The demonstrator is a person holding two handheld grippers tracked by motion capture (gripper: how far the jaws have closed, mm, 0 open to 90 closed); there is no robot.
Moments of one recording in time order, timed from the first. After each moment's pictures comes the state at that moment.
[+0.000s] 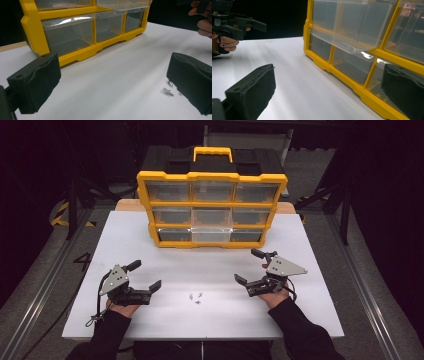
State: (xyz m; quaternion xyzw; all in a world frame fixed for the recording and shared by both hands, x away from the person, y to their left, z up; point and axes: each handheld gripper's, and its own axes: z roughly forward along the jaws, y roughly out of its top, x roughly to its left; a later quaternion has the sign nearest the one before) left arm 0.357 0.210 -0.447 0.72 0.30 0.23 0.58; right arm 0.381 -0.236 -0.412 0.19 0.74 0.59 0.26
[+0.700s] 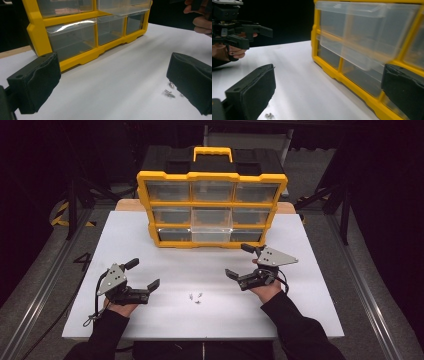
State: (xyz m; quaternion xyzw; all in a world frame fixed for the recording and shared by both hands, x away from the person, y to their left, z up) left arm 0.355 0.213 -0.440 0.72 0.29 0.25 0.58; right arm 0.396 -0.212 -0.396 0.18 0.75 0.60 0.22
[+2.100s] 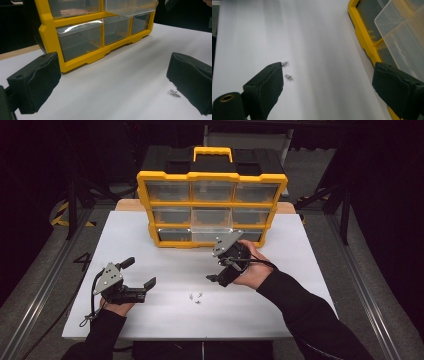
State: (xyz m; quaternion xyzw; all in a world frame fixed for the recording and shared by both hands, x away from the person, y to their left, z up) left arm 0.354 0.221 -0.436 0.72 0.30 0.26 0.57; right arm 0.415 -0.126 -0.340 0.09 0.93 0.32 0.14
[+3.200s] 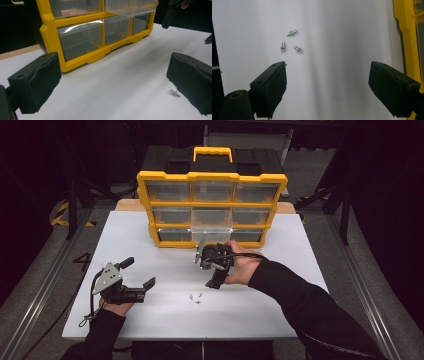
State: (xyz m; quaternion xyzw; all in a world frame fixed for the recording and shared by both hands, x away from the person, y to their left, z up) left arm 0.354 0.222 -0.435 0.72 0.30 0.25 0.57; right arm 0.424 -0.082 -0.347 0.06 0.99 0.13 0.07
